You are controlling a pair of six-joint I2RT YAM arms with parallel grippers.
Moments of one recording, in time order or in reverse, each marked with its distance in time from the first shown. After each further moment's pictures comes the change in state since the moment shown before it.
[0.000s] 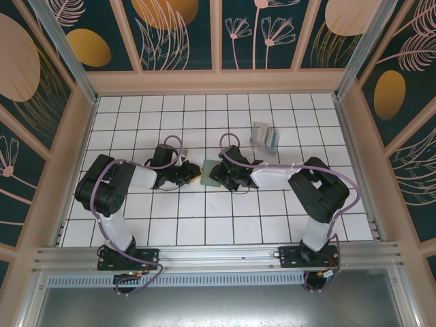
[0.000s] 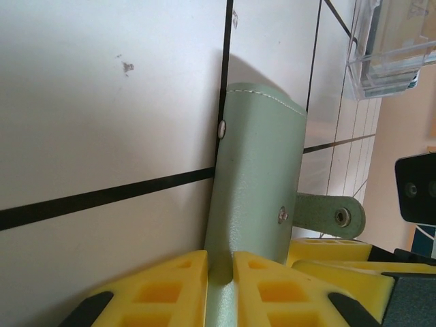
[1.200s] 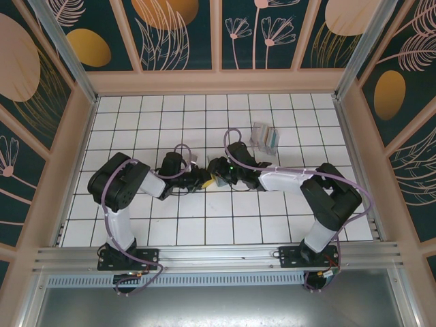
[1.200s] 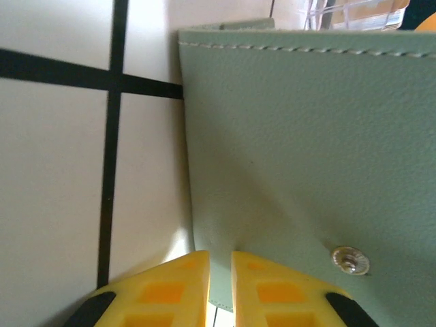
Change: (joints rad) left arm -0.113 0.095 -0.077 0.370 0.056 -0.320; right arm -0.014 -0.108 -0.074 0.191 -0.065 -0.094
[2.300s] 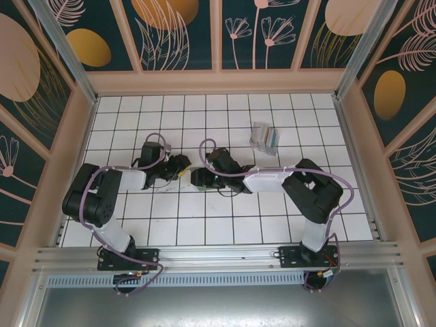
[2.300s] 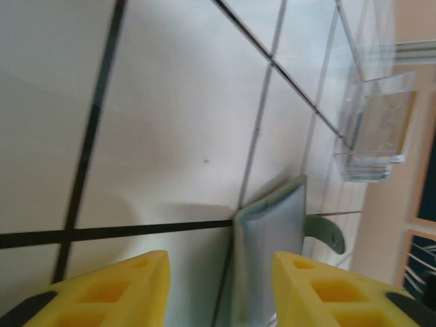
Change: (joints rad) left arm 0.209 -0.212 0.040 -0.425 -0.193 0.237; right arm 0.114 0.136 0.101 0.004 -0.034 -0.266
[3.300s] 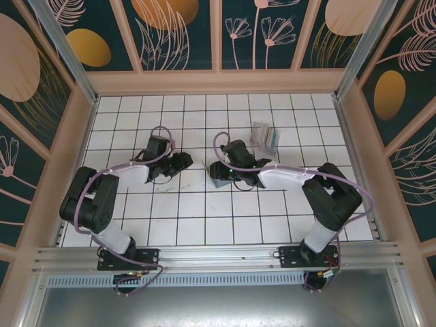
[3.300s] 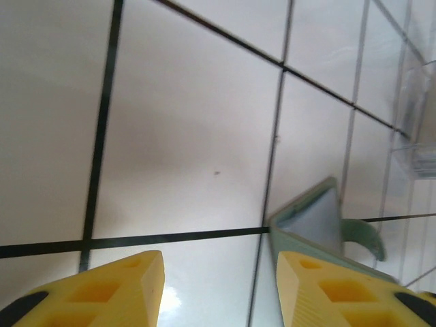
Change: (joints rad) left arm -0.060 -0.084 0.118 -0.266 -0.164 0.166; right arm -0.112 -0.122 -0.046 -0.153 0.066 -0.183
